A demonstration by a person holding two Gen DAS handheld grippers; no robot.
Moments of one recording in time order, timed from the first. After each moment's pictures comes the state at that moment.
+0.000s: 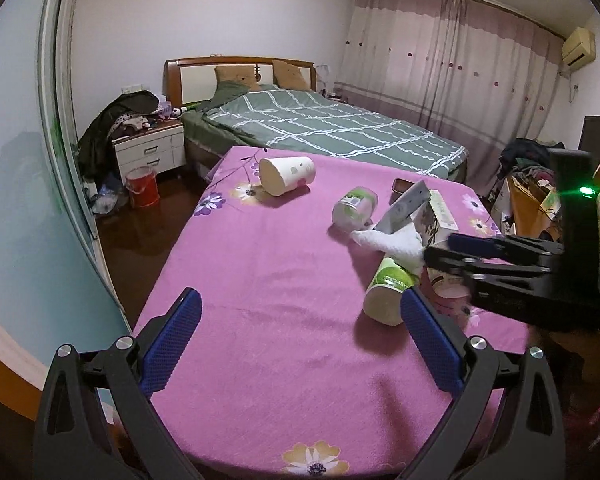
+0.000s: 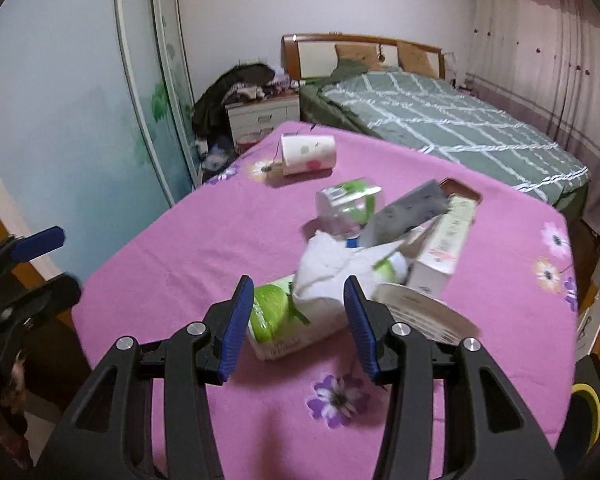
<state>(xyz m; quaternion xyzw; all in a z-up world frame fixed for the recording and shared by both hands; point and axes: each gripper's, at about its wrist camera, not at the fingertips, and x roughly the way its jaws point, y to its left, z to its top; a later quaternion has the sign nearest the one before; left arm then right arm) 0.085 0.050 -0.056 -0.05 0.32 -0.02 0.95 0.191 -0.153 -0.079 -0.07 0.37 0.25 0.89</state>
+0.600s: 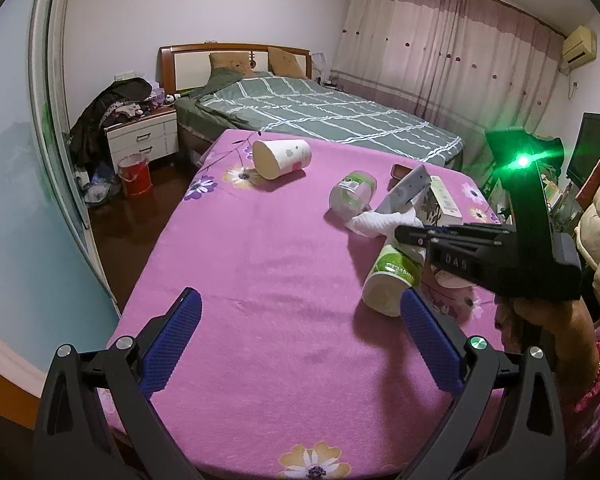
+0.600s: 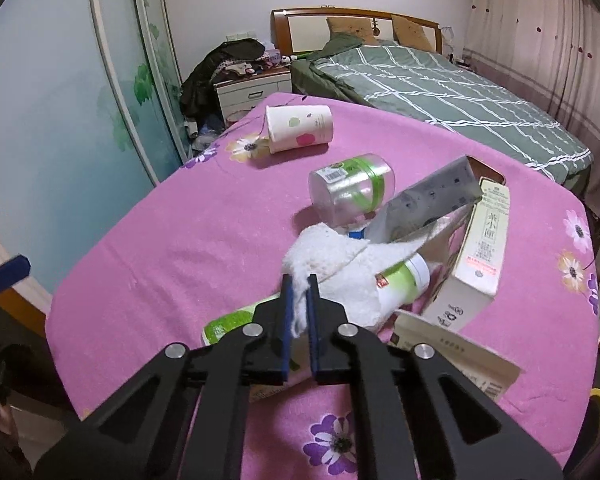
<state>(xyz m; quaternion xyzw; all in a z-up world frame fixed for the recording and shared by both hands) 0.098 0.046 -0.073 -0.05 0.34 -0.03 0.94 0.232 -0.142 -0.102 -0.06 0.40 0.24 0.88</state>
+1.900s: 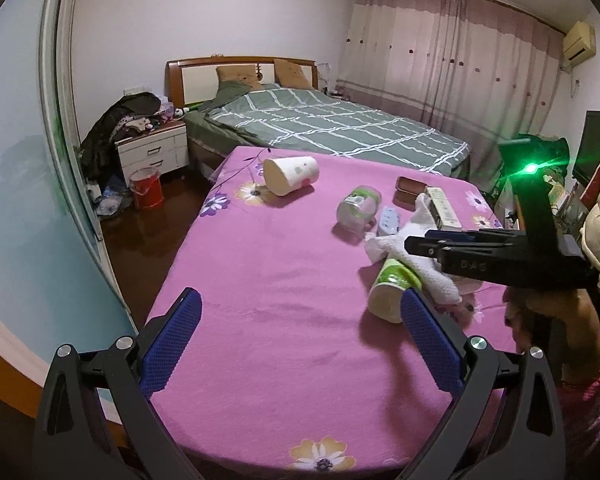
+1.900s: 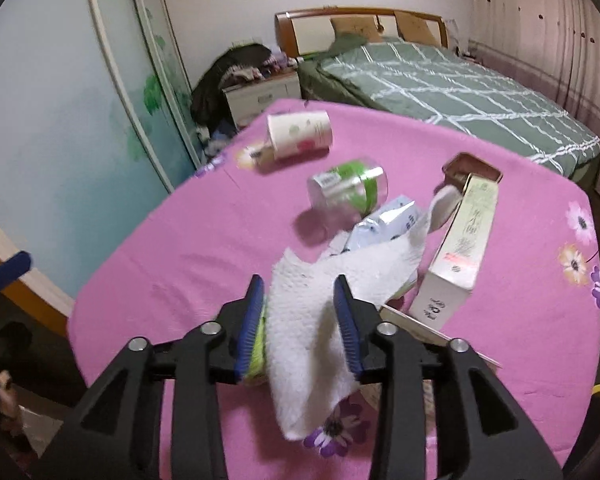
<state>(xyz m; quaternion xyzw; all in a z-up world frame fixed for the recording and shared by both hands) 0.082 0.049 -0.053 -0.04 0.32 -0.01 0.95 0.228 -0.161 -0.092 -0.04 0.42 0.25 0.87</state>
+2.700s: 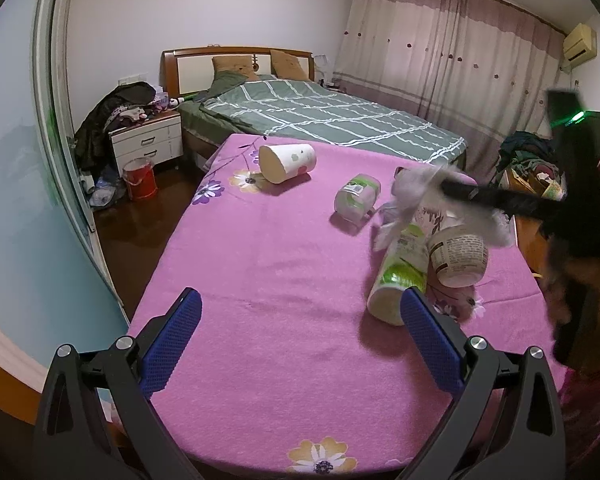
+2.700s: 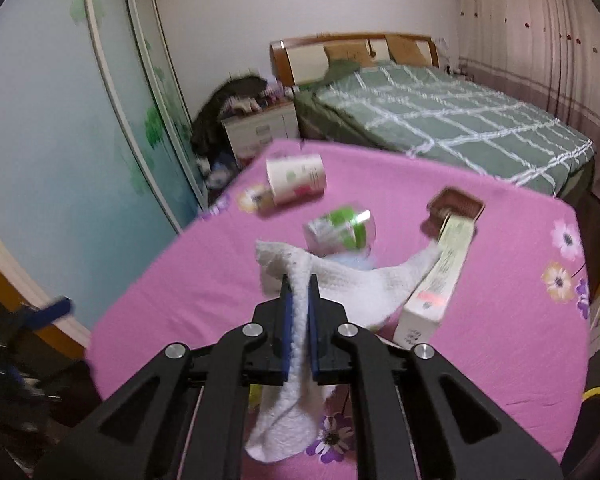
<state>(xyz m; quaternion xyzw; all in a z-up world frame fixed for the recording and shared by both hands) 0.088 0.049 -0.067 -0.05 0.34 -0.02 0.94 0.212 -0.192 -0.036 0.00 0.35 0.26 0.90</state>
